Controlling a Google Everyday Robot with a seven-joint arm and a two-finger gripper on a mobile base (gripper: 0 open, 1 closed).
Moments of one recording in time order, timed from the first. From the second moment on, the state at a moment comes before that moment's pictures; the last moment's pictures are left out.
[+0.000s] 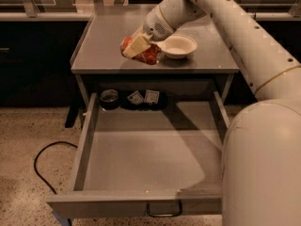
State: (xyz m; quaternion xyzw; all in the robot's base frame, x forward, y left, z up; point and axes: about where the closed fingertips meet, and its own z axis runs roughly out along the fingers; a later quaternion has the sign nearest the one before) arm 0.711 0.047 0.906 -0.58 0.70 0.25 0.33
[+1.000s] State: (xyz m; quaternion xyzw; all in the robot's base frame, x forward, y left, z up) arm 0.666 0.014 0.905 -0.65 0.67 0.27 0.26
